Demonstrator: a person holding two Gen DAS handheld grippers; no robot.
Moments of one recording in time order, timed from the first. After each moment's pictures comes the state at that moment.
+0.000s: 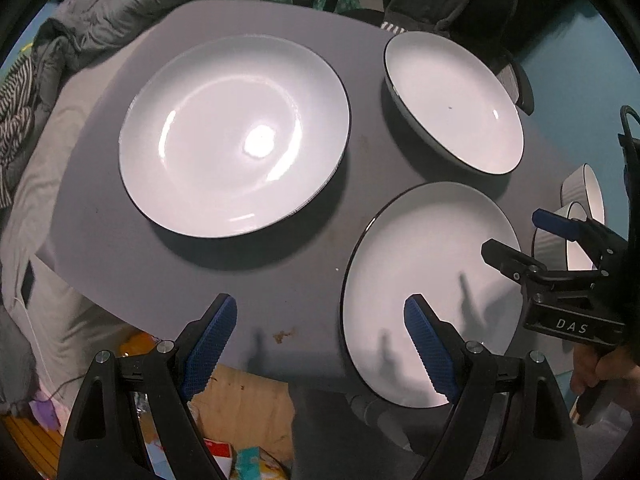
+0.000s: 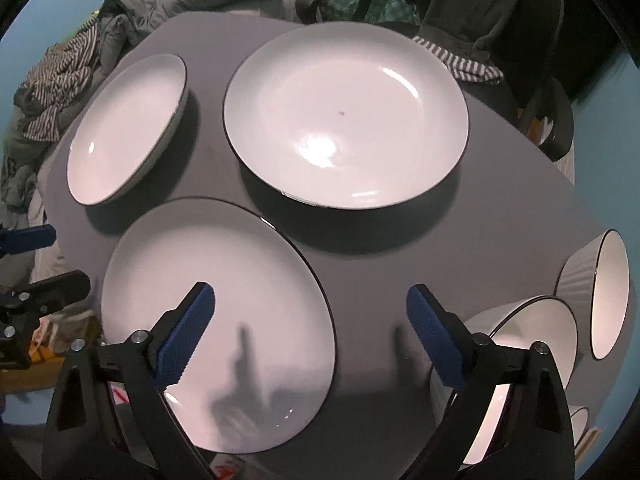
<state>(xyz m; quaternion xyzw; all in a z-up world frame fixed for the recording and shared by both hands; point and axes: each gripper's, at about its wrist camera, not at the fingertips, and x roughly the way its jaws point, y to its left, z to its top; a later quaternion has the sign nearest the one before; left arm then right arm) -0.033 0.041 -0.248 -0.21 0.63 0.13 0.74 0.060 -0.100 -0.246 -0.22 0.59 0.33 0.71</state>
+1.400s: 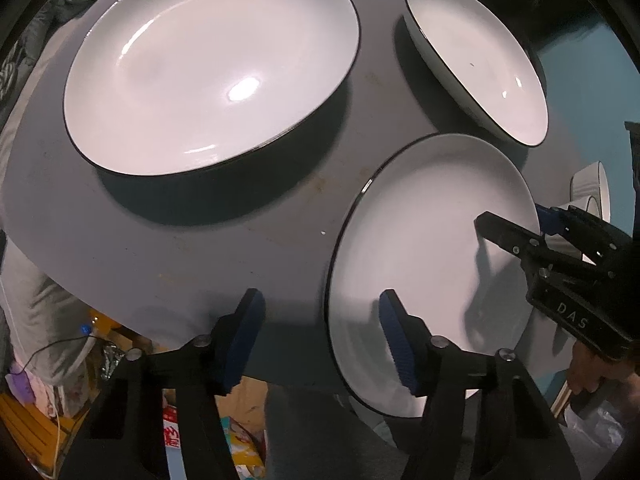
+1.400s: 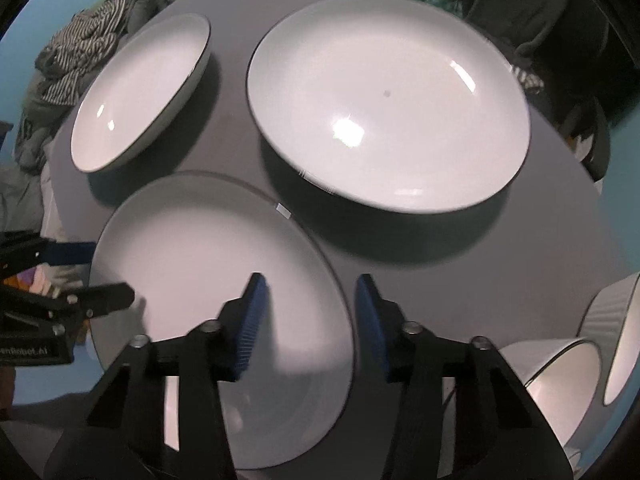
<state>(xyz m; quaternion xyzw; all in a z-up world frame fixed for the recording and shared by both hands) -0.033 0.053 -0.294 -0.27 0.66 0.11 0.69 0.058 -0.090 -0.271 -0.24 0.60 0.38 0.66</state>
